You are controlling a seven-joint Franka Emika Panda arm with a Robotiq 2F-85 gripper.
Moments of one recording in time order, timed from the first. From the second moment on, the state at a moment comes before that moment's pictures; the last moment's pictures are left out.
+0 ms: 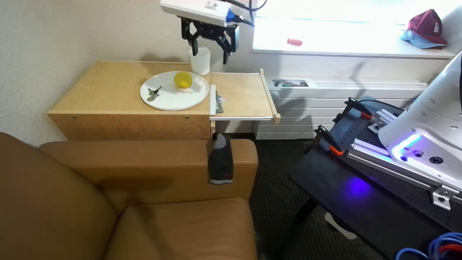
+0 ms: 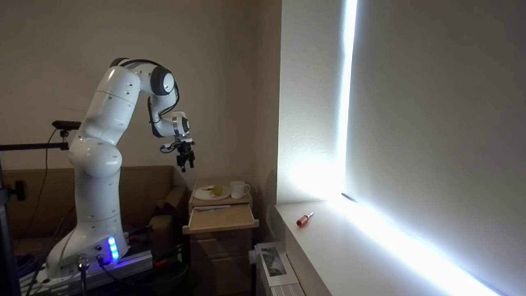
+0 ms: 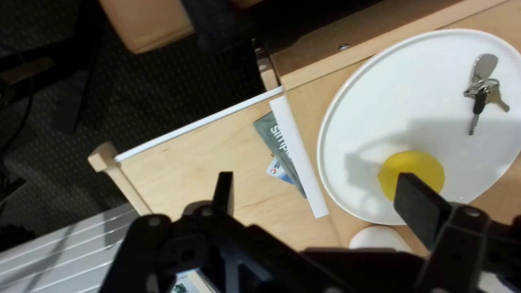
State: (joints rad) arm -0.08 0.37 0.69 -2.01 -0.51 2.31 1.99
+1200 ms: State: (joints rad) arm 0.40 0.73 0.10 -1.52 -0.15 2.32 2.26
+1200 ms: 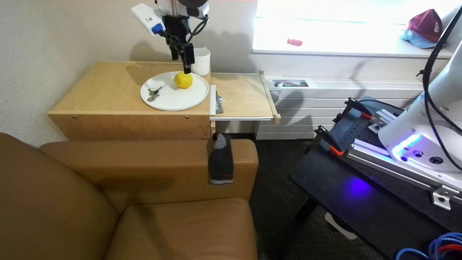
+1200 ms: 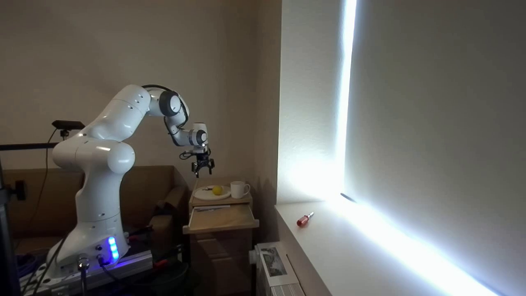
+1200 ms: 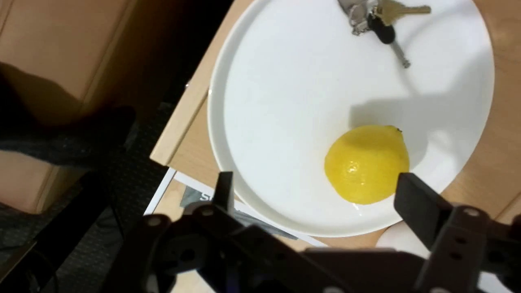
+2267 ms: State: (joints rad) arm 0.44 0.91 -0.05 -1.34 0.04 2.40 2.62
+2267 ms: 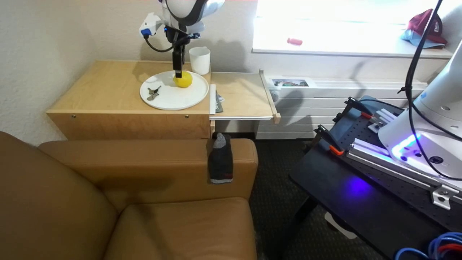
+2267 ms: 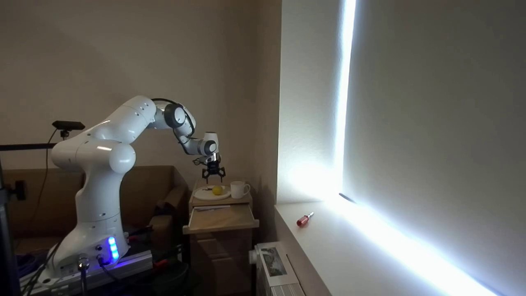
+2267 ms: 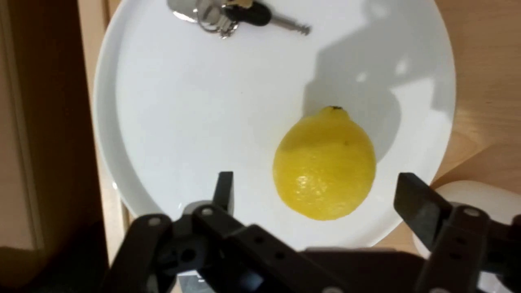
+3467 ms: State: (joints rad) arm 0.64 0.98 -0.40 -1.32 0.39 2.31 2.60
